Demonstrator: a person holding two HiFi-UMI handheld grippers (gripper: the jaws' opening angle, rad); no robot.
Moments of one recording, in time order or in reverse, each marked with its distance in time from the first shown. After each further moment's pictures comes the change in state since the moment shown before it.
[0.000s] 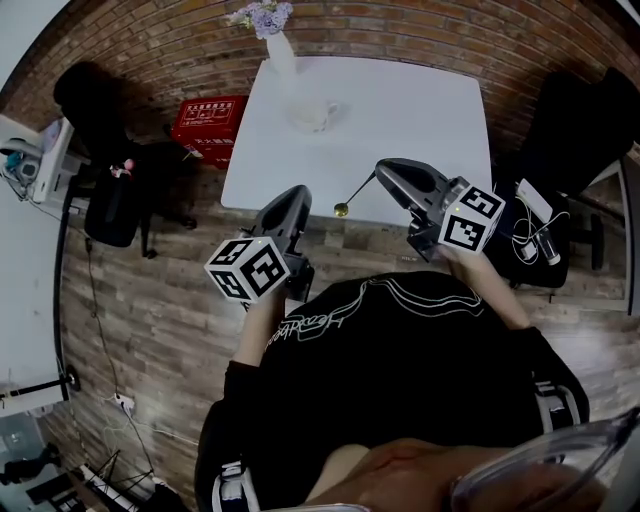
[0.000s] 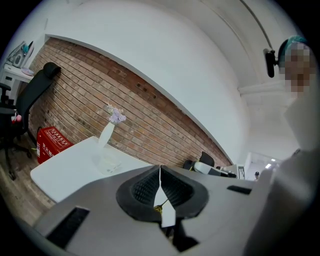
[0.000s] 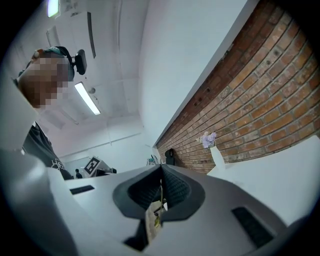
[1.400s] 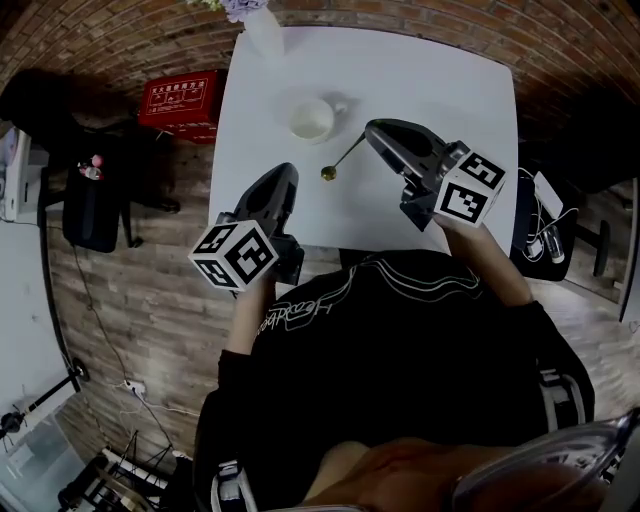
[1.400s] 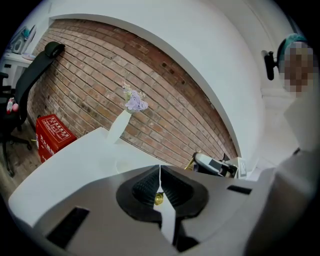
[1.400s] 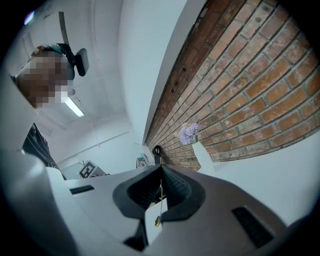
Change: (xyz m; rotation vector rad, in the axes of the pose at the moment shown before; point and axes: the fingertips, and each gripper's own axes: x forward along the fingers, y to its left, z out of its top) left arm 0.141 0.151 0.044 -0.108 0.118 0.067; right arm 0.133 -0.181 0.010 0.104 0.059 -0.061
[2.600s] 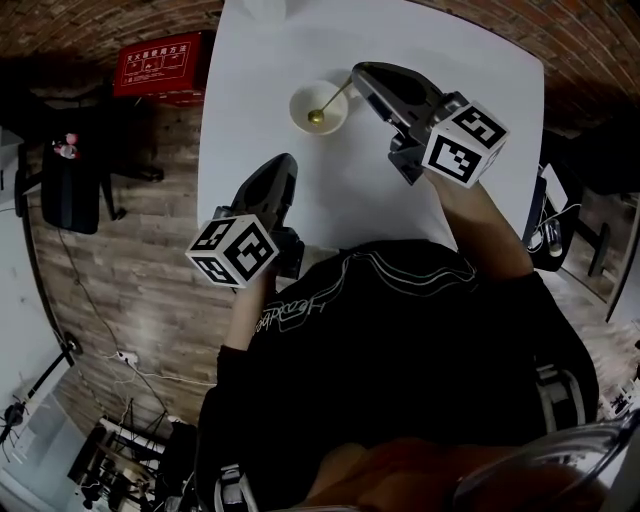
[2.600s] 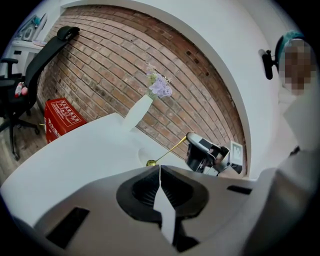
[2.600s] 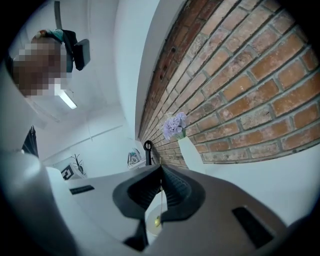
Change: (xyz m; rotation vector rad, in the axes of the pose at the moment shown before) left arm 0.043 0.081 -0.021 -0.128 0.083 0.078; right arm 0.100 -0.094 -0.007 -0.035 0.053 -0.056
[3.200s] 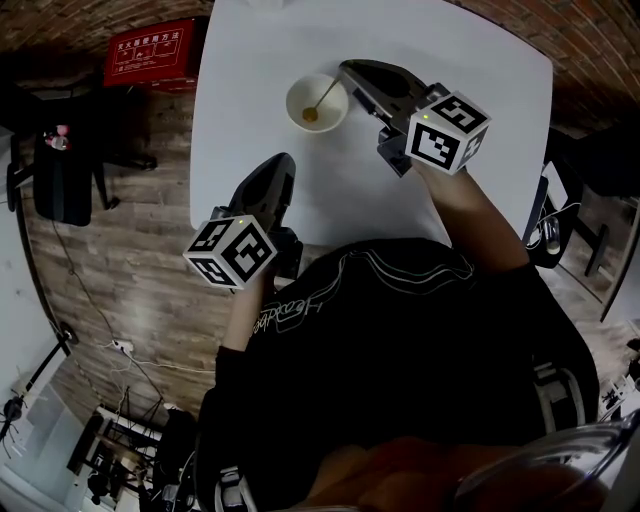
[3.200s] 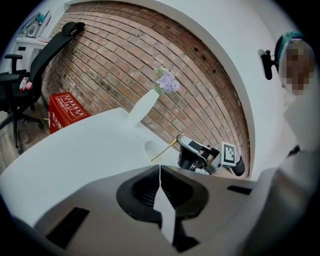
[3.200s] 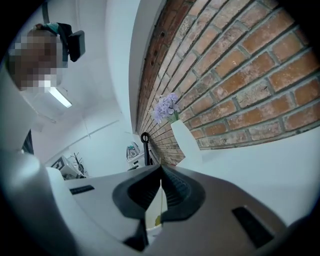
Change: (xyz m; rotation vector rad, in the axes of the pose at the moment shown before) left arm 0.010 0.017 -0.012 -0.043 0.029 0.032; right arm 0.029 -0.028 -0.047 0.043 0.102 -0.011
